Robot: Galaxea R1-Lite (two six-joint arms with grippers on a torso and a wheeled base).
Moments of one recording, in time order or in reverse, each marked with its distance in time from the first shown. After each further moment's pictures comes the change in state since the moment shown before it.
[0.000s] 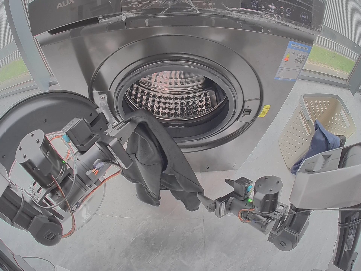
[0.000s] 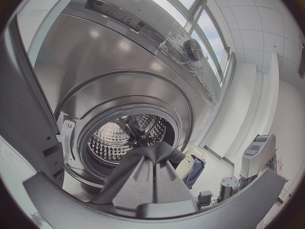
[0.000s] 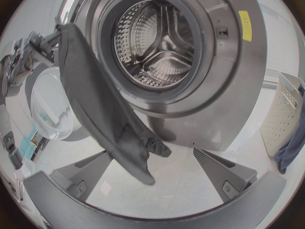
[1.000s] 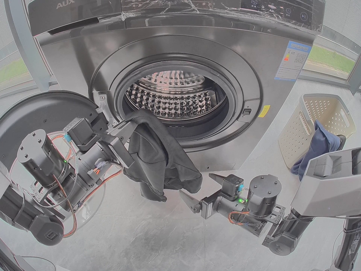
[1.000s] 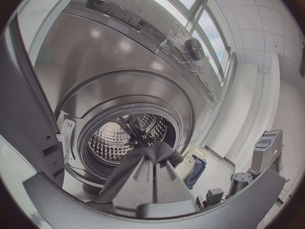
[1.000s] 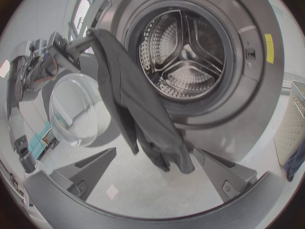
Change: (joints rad) left arm -0.003 0.008 -0.009 0.000 0.013 0.000; right arm 0.112 -0.064 -0.044 0.001 0.013 -0.010
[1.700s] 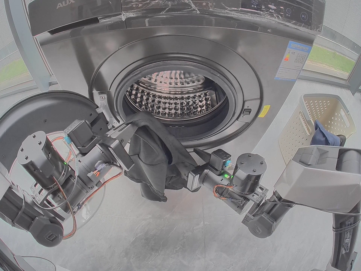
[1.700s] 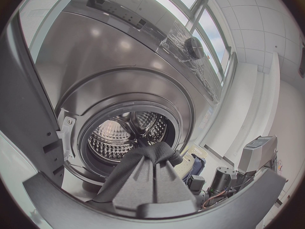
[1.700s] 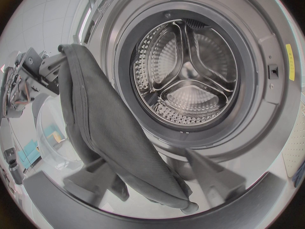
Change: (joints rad) left arm -0.003 -0.001 0.013 0.000 -0.003 -0.004; right arm -0.058 0.108 -0.320 0.022 0.039 -0.018
